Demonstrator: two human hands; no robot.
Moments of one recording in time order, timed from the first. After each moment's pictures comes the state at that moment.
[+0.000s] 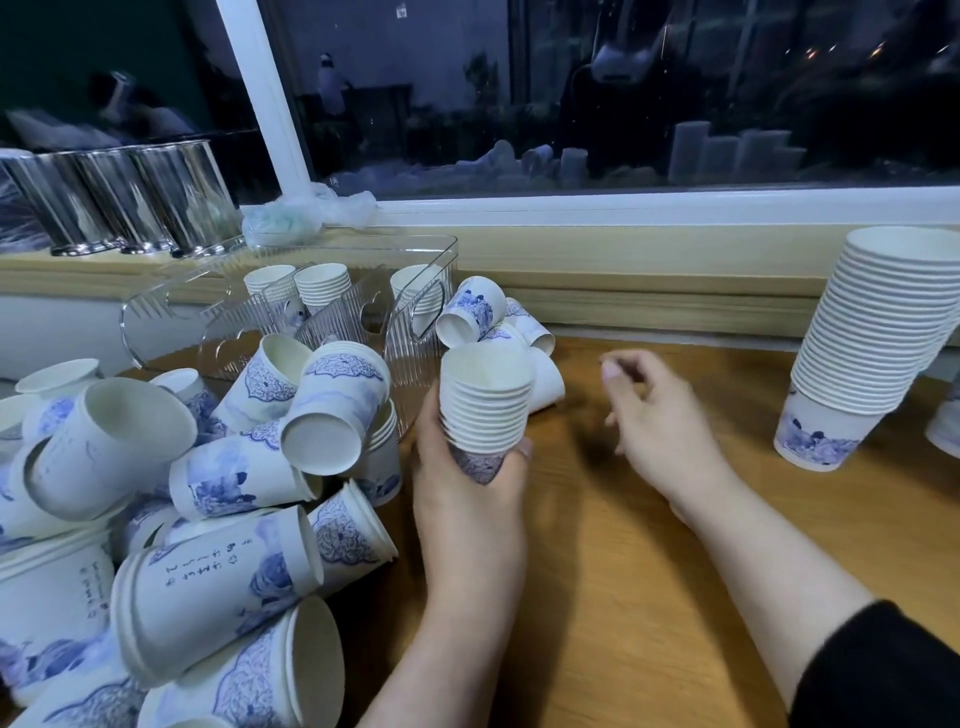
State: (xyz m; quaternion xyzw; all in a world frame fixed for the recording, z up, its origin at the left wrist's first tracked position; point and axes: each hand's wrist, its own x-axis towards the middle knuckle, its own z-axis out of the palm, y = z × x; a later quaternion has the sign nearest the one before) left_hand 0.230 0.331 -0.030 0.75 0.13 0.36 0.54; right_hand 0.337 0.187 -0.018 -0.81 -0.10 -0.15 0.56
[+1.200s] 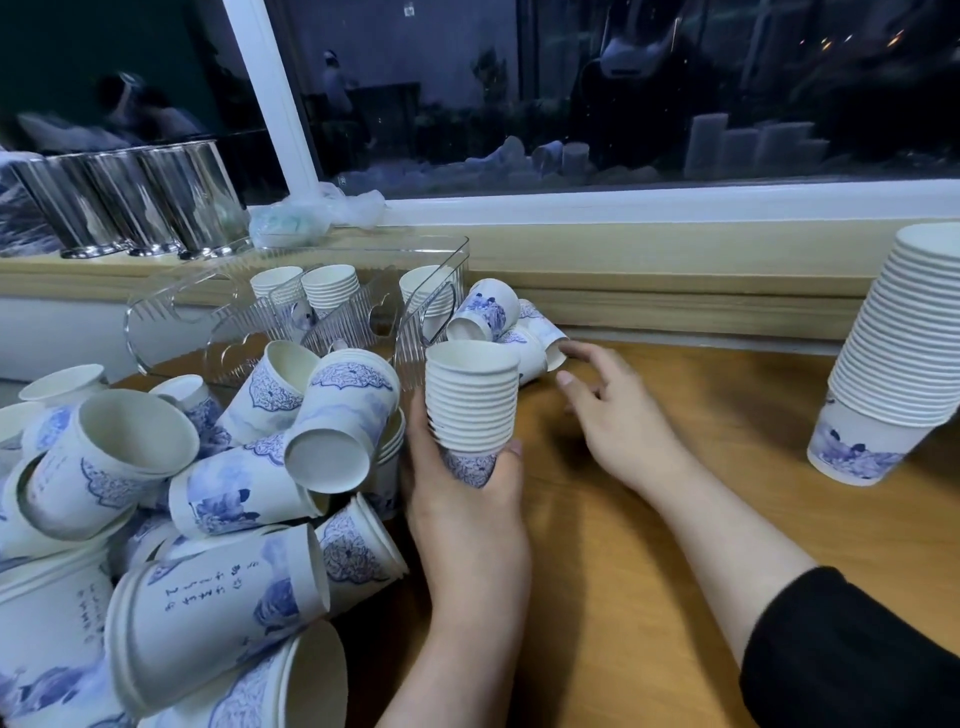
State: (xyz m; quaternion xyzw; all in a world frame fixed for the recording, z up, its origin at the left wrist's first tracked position) left_hand 0.242 0.339 -0.034 0.73 0.18 0.39 0.53; right_hand 0.371 0.227 -0.035 -0.81 -0.19 -0.11 0.54
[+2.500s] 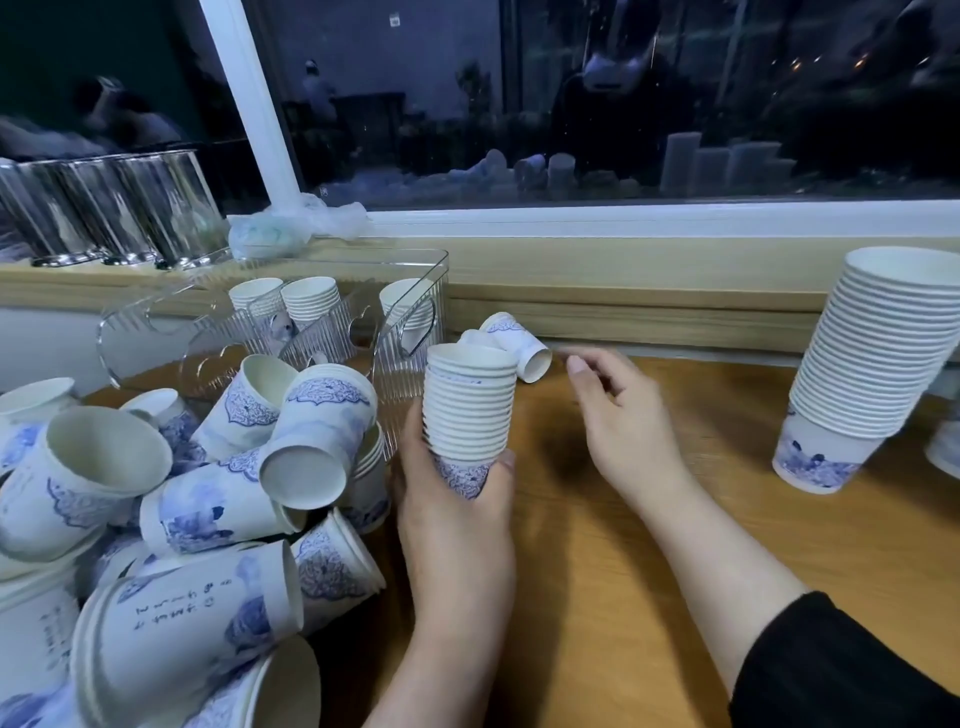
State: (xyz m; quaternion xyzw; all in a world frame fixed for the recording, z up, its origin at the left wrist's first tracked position) left_hand 0.242 0.334 -0.030 0.77 0.16 0.36 0.50; right_hand 0.351 0.212 -0.013 -0.75 -0.19 -0.19 0.61
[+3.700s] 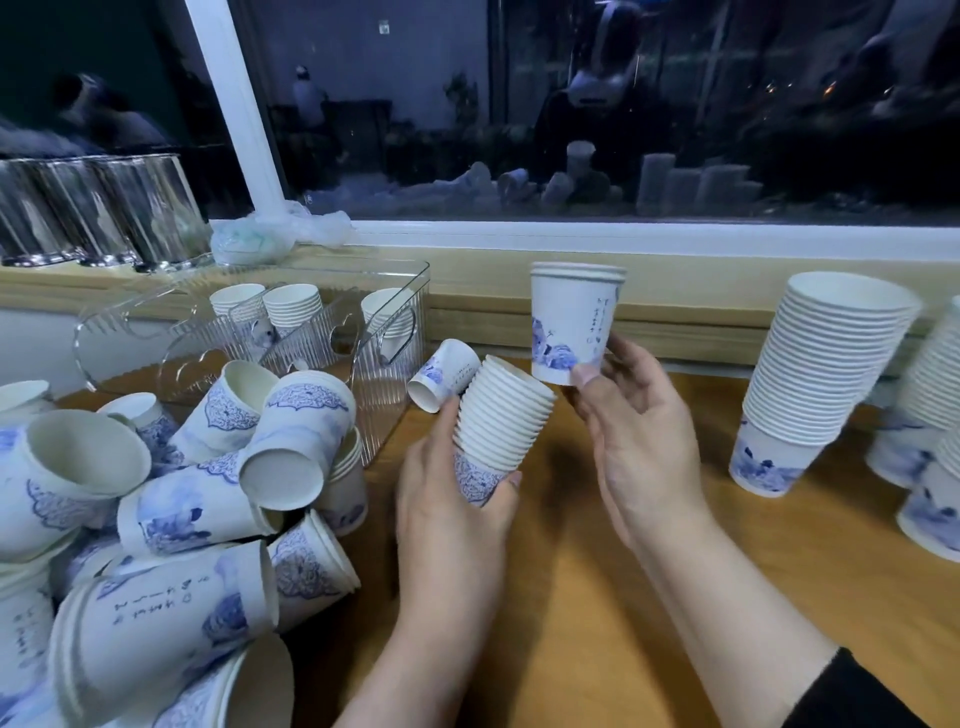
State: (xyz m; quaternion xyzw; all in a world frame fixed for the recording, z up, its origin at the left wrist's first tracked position) left_hand 0.242 0.325 -0.030 0.83 0.09 0.33 0.43; right_hand 0.303 0.197 0.019 -0.48 -0.13 -0.10 0.86
